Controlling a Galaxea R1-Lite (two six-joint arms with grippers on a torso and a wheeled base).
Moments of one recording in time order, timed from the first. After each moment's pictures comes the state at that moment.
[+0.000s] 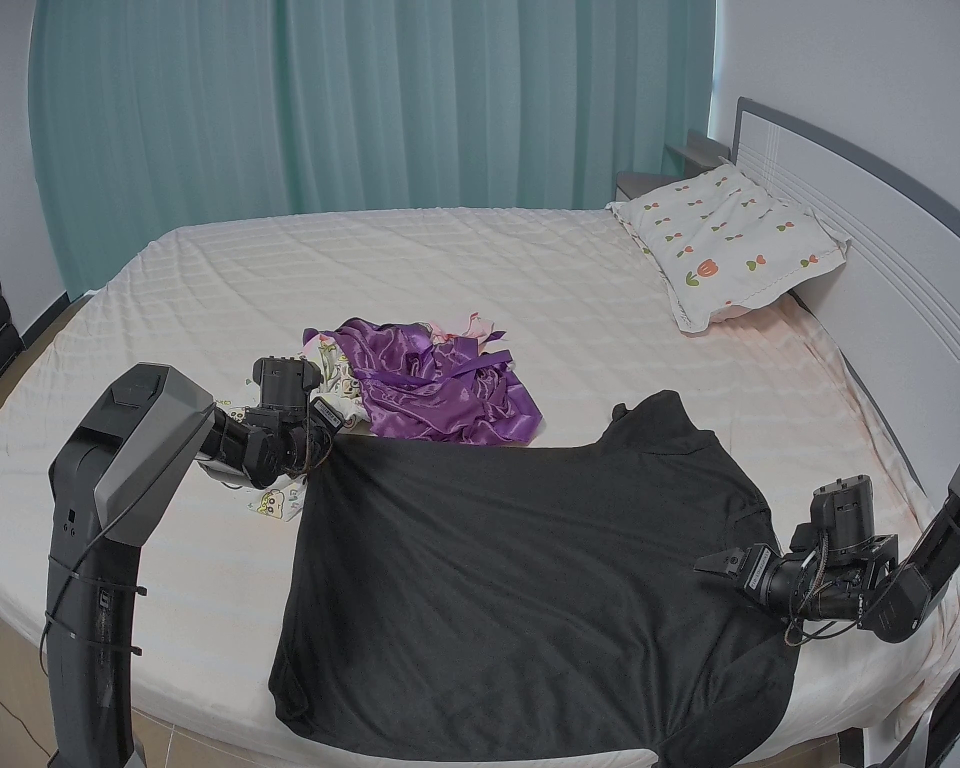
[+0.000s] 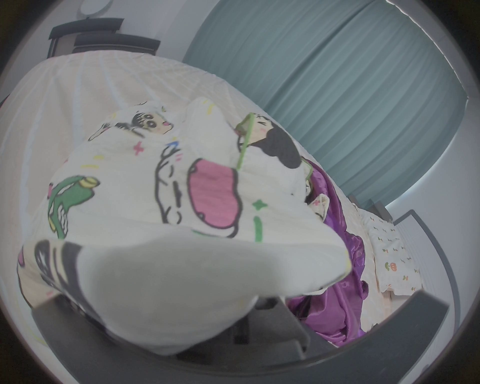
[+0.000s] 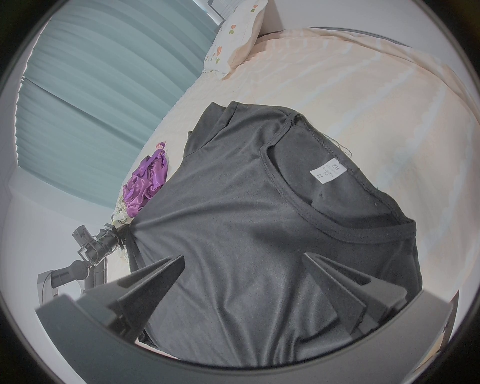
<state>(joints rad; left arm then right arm) -0.16 2.50 -1.59 -0.38 0.18 -0.89 0.25 1.85 -0.31 -0.81 0.10 0.80</state>
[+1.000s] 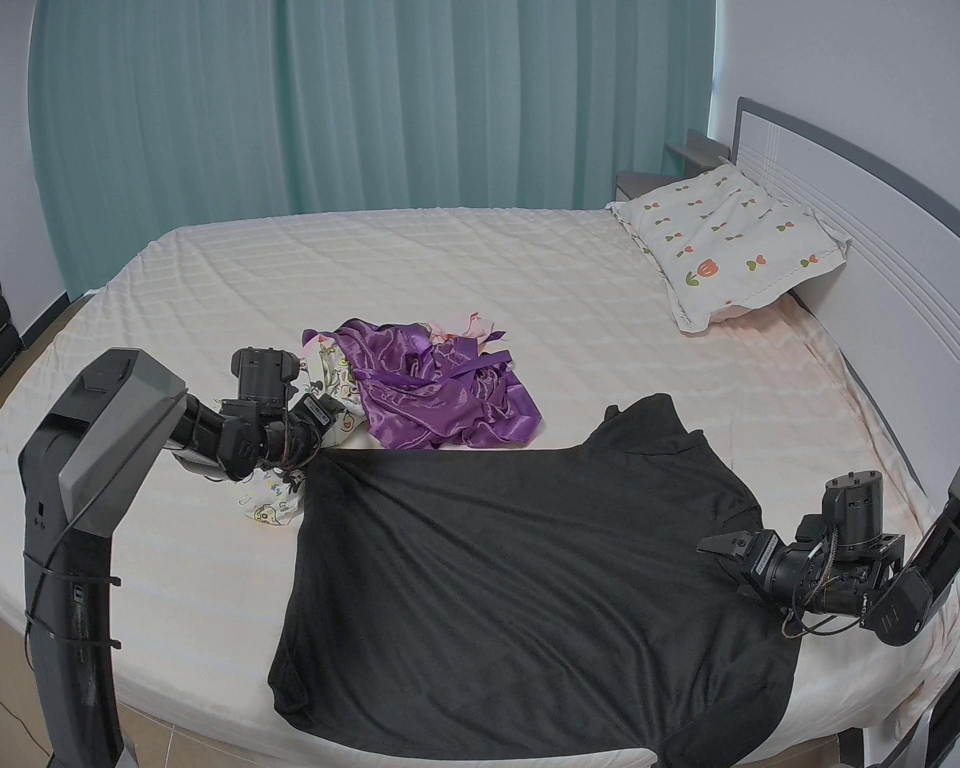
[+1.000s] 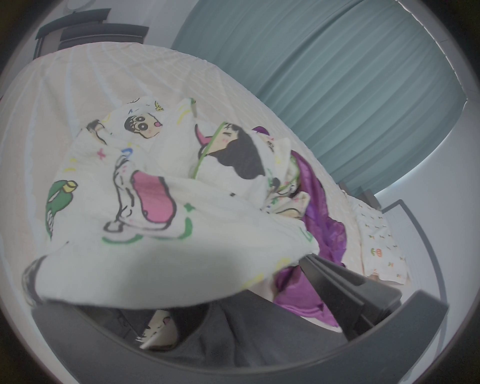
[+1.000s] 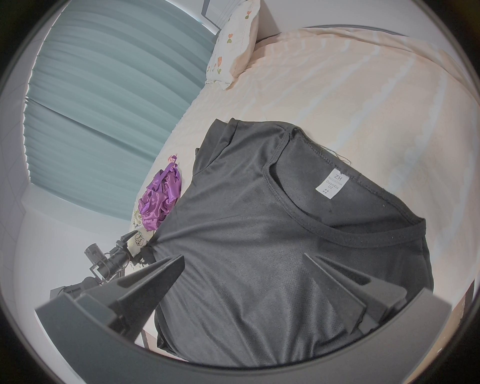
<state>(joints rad) -0.13 2.40 -1.49 -0.35 0.04 -0.86 0.22 1.86 -0.29 -0.94 0.15 0.87</state>
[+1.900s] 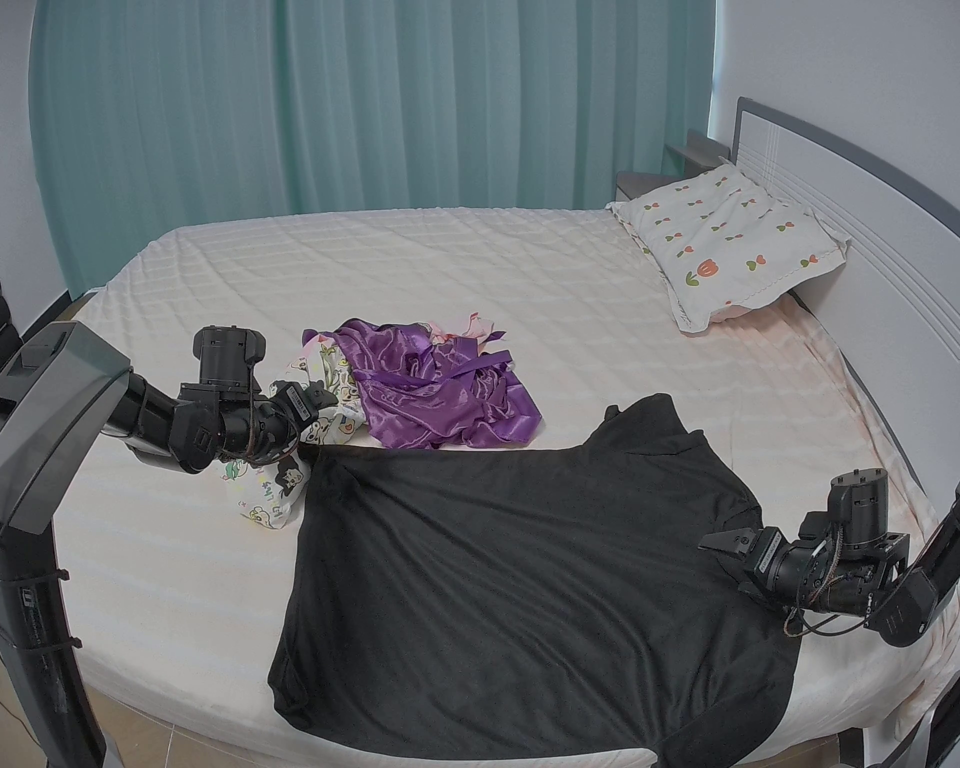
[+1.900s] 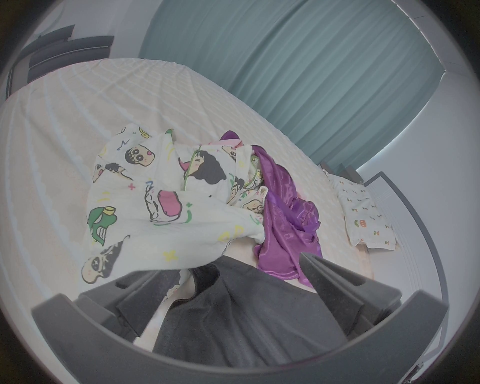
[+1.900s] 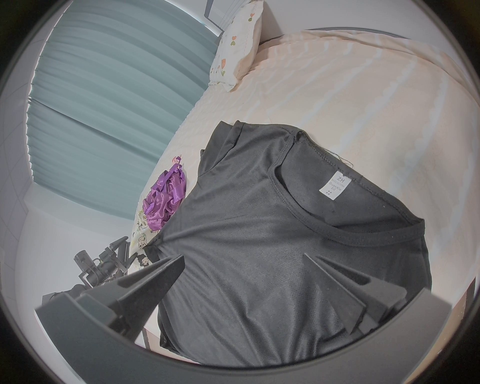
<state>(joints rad) -0.11 2.19 -1.30 -0.35 -0.08 -0.69 0.23 1.83 -0.28 -0.94 0.15 0.87</state>
